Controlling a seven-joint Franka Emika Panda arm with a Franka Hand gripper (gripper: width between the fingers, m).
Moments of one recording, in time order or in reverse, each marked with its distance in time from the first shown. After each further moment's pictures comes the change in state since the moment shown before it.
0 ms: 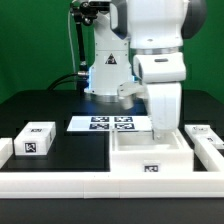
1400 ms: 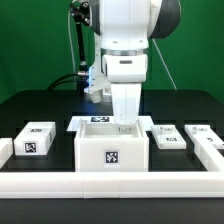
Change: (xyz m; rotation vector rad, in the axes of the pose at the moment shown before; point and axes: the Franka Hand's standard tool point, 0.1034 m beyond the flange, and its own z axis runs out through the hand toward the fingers) arm -0.072 -0.060 -0.001 0.063 -0.052 0.019
